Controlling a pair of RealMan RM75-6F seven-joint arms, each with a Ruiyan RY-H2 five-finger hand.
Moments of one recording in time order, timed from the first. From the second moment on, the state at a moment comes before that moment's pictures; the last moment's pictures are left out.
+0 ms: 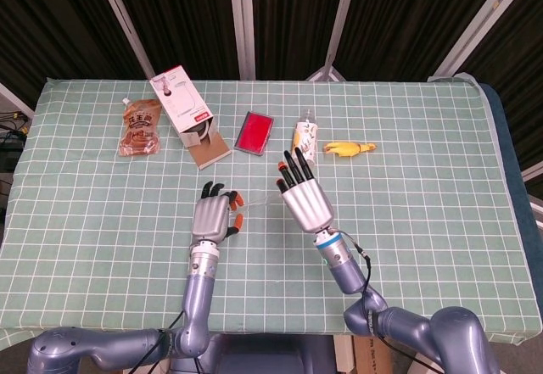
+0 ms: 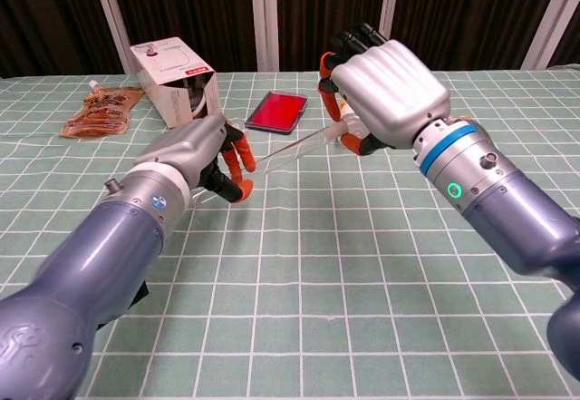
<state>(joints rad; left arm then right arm) -0.73 -2.10 -0.39 -1.36 0.89 1.32 0.68 0.78 -1.99 0.21 -0.91 -1.52 1.35 -0.51</state>
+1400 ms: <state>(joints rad) -0.73 -2.03 -0.28 -1.32 1.00 1.27 0.68 0.69 -1.87 0.20 -1.11 -1.51 1.38 -0.57</state>
